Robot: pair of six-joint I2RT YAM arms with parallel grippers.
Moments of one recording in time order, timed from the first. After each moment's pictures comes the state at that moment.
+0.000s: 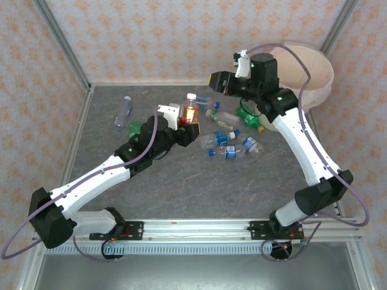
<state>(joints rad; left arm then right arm) -0.71 1.22 1.00 -0.09 -0.08 -0.43 0.42 1.53 1.75 -0.60 -0.41 0.51</state>
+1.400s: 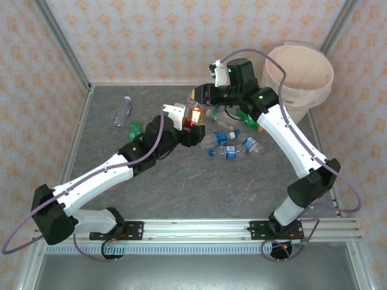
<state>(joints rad) -0.75 1.24 1.04 -0.12 -0.14 -0.39 0.53 1.62 1.80 -0.69 -0.45 0.45</state>
